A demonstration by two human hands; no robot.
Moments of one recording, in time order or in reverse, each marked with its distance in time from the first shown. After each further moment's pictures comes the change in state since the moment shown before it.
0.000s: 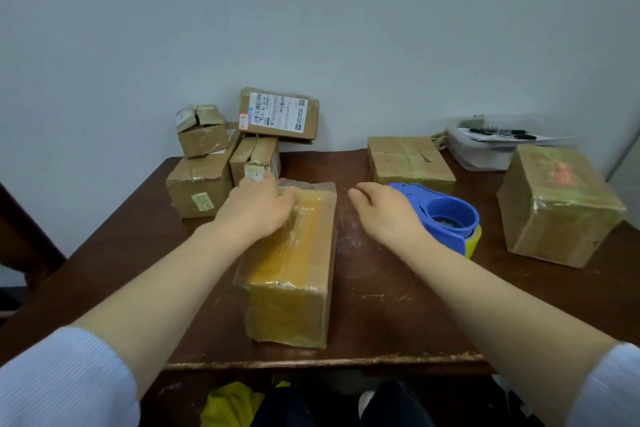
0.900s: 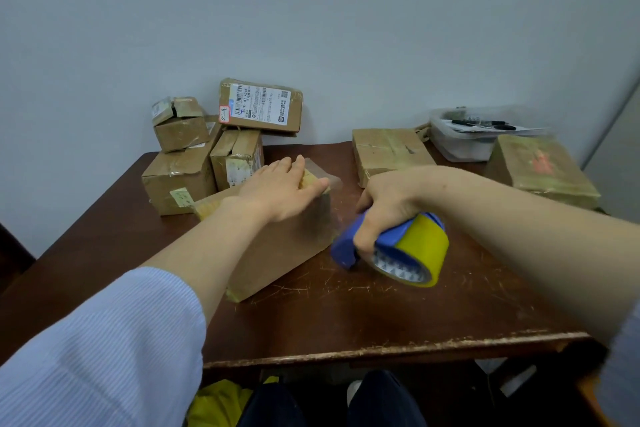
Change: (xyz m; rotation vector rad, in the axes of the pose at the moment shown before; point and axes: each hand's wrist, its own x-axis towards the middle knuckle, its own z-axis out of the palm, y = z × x) left_hand 0.028 0.032 0.020 0.190 -0.099 0.297; right_hand 0.001 -0.025 -0.068 -0.637 -0.678 0.038
